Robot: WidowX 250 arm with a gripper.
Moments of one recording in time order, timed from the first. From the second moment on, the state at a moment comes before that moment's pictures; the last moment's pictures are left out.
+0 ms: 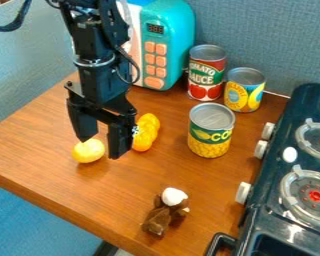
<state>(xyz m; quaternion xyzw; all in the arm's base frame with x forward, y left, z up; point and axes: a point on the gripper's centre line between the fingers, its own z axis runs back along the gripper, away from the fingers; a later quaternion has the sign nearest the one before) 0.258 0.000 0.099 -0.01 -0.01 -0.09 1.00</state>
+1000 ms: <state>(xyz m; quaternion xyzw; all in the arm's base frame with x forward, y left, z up) 0.232 -0.052 0.090 -0.04 -0.02 -0.22 0.98</state>
